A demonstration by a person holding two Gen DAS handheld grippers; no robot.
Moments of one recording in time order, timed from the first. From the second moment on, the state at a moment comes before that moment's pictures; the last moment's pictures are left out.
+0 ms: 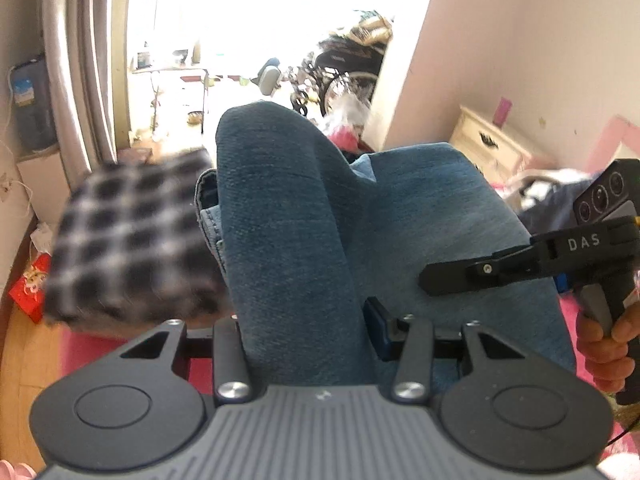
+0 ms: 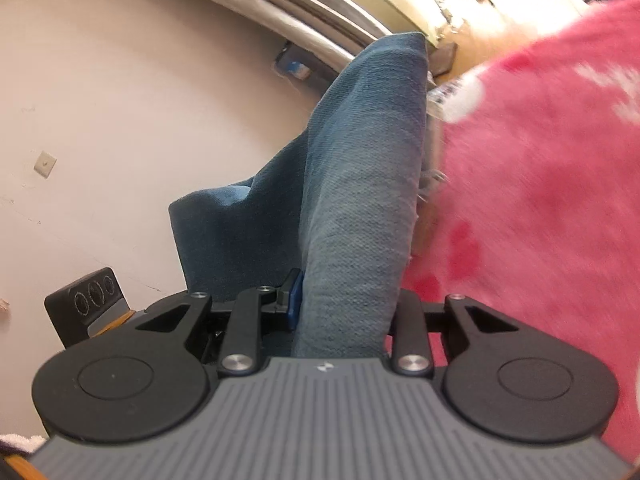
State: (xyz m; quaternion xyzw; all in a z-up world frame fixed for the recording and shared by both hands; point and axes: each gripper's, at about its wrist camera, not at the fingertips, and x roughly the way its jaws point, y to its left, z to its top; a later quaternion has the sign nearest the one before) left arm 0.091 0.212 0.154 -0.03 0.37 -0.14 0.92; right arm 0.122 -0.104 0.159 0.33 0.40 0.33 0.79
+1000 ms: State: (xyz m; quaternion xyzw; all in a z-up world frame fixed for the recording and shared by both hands) left arm 0.246 0.451 0.150 -0.15 0.39 -0.06 0.91; right arm 0.337 0.078 0.124 0.44 0.43 0.37 0.69
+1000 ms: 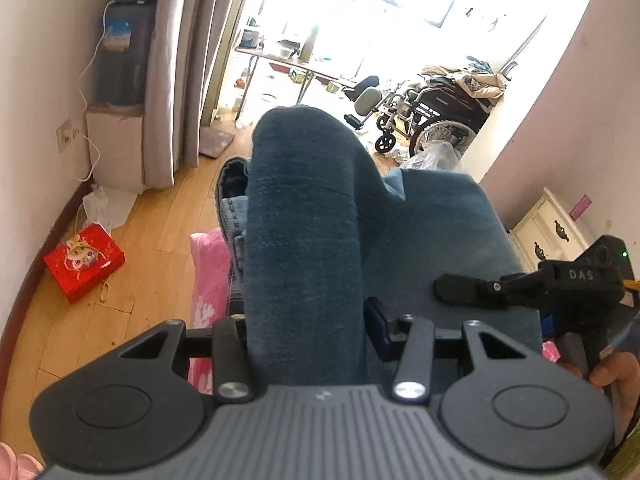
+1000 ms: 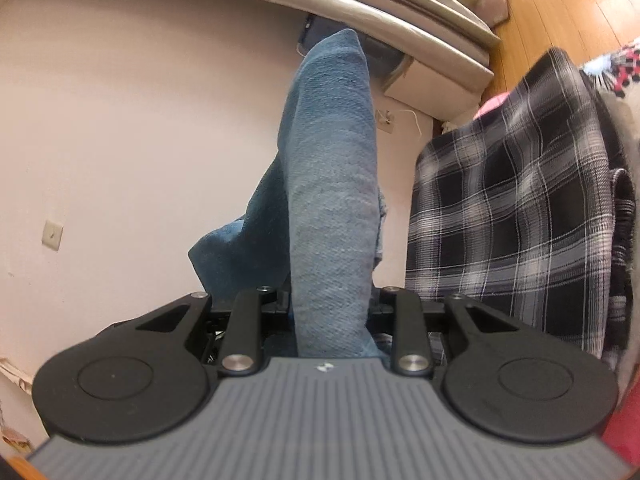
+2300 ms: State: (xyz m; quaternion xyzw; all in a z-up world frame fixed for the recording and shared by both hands) left arm 0.332 0.499 0.026 -0.28 0.47 -0.11 0.83; right arm 0.380 0.050 0.020 0.53 0.50 0.33 0.60
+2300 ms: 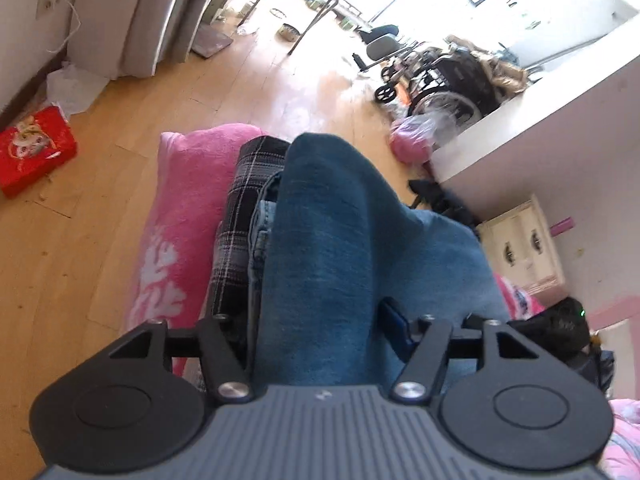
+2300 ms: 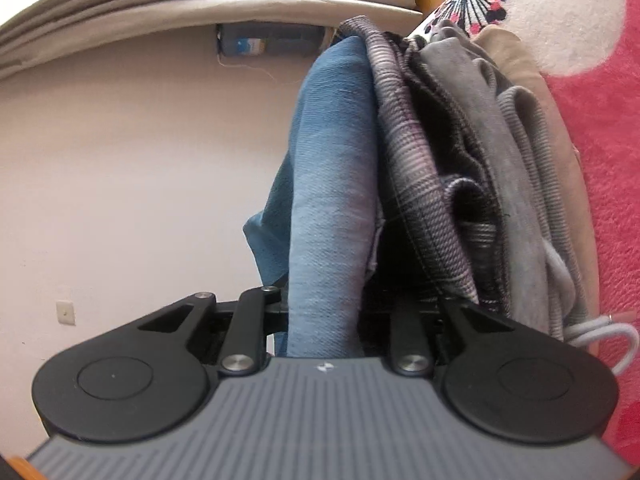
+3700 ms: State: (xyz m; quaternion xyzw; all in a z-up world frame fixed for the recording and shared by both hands) left arm 0.261 0.412 0.063 -0.01 0.35 -0.07 0.93; right arm 0.352 0.076 0.122 0.05 0.27 0.28 0.92
